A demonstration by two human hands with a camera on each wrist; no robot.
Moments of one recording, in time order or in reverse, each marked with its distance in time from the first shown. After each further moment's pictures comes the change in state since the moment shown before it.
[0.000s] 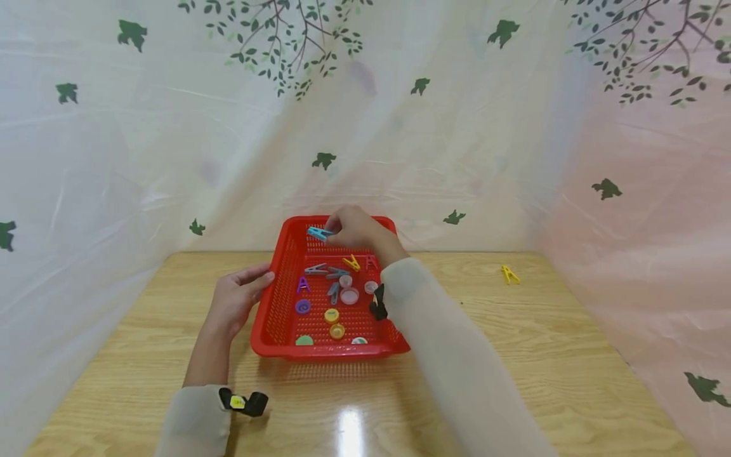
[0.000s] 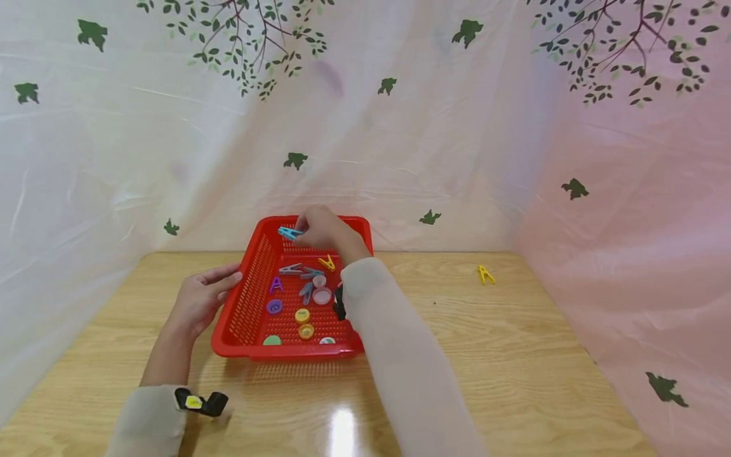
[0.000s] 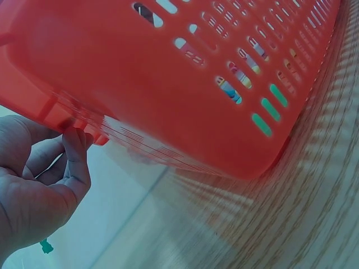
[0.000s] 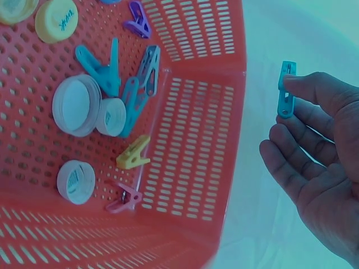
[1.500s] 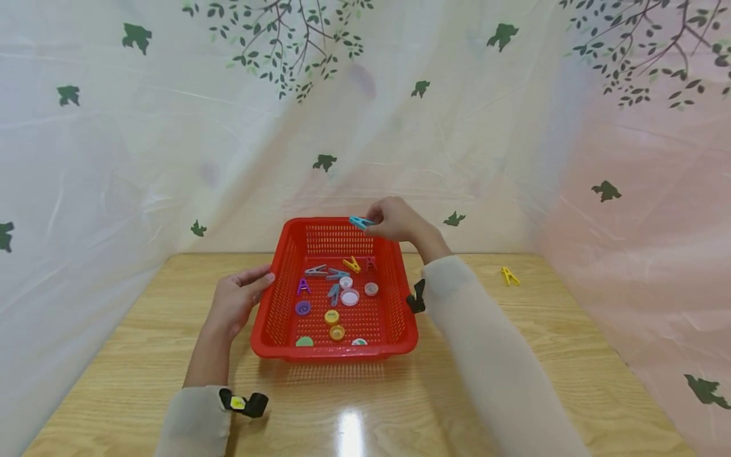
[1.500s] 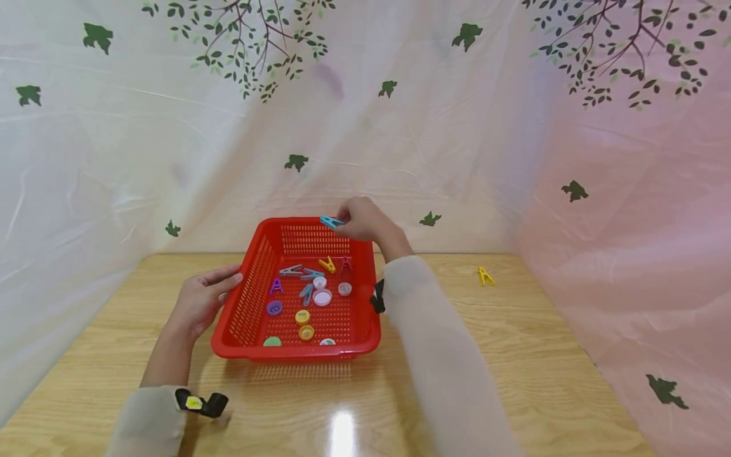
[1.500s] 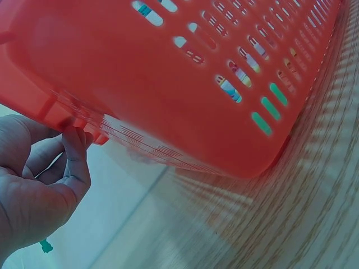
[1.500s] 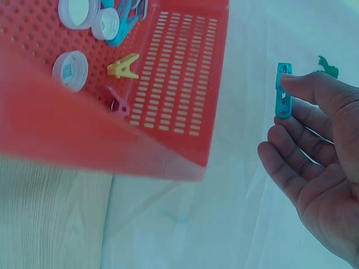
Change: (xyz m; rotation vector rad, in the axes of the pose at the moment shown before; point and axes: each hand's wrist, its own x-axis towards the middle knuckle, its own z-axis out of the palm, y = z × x) left_hand 0.001 -0.003 -0.001 -0.011 0.004 0.004; right_hand -0.026 0.041 -0.054 -0.131 0.074 -0.032
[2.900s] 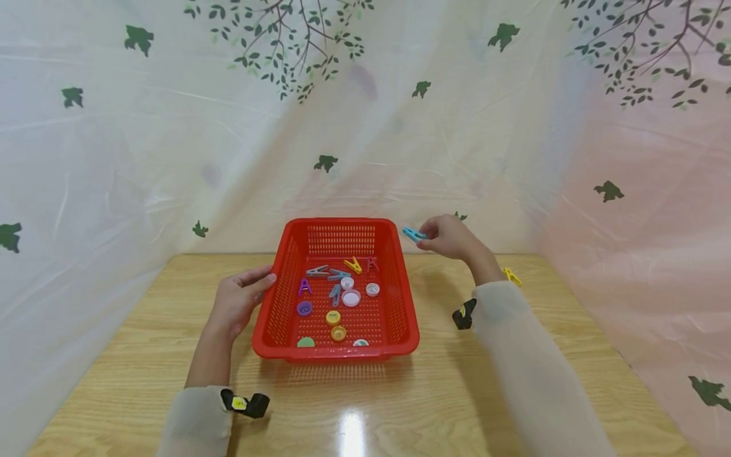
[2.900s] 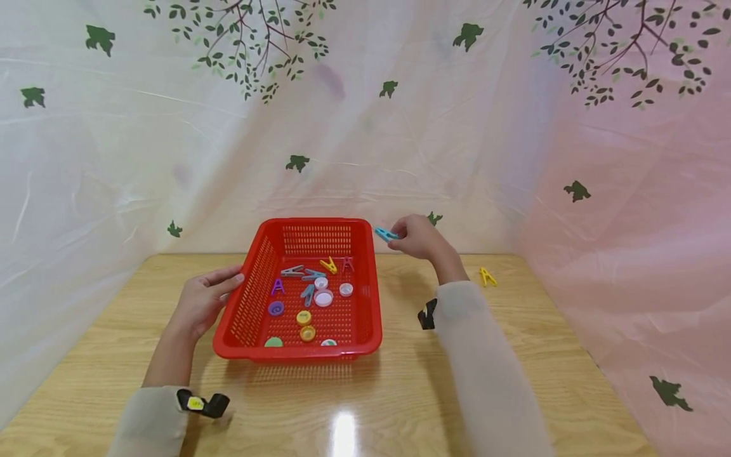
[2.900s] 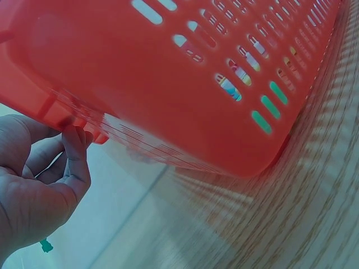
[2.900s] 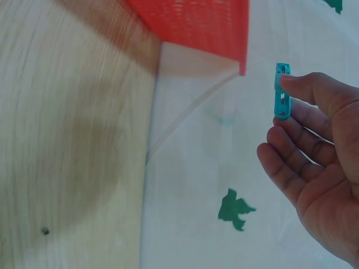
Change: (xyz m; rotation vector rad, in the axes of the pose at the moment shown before) left_hand 0.000 0.002 0.001 0.009 0.002 -0.010; right_hand -0.057 0.089 -0.019 0.005 0.059 0.089
